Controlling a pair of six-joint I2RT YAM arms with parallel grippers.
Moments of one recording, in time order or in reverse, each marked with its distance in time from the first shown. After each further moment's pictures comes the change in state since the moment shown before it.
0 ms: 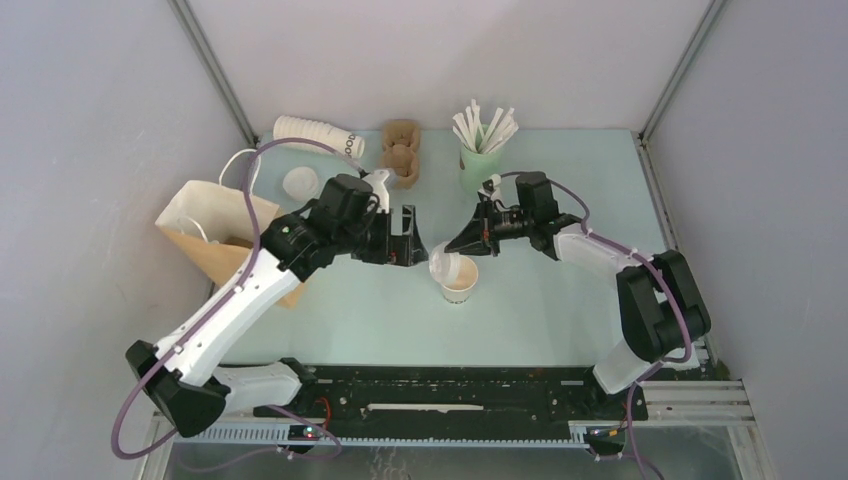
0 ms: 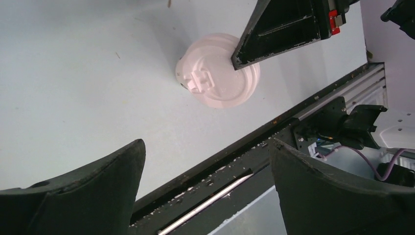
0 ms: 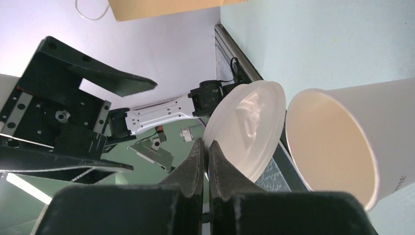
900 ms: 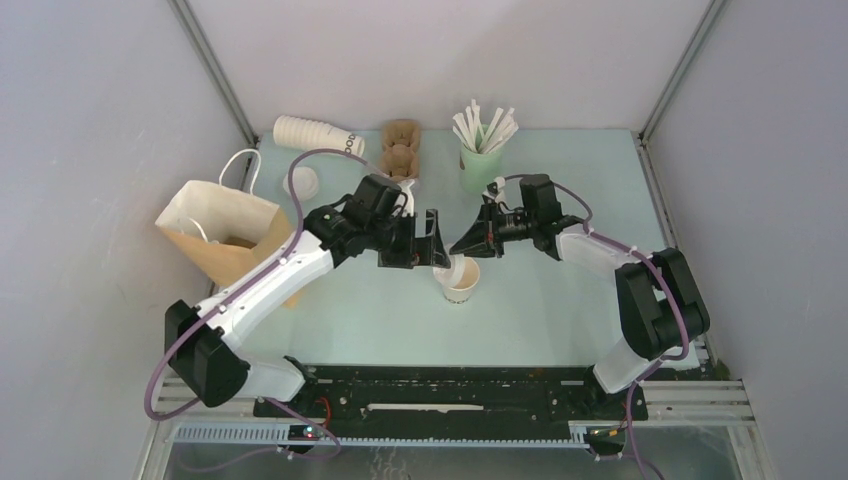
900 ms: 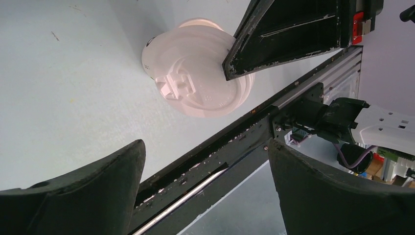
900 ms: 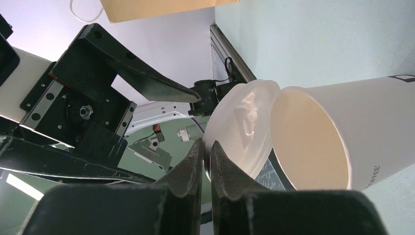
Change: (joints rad) left arm 0.002 0.182 -0.062 0.125 0.175 -0.108; right arm -0.037 0.025 -0.022 0.002 -0.019 -0.024
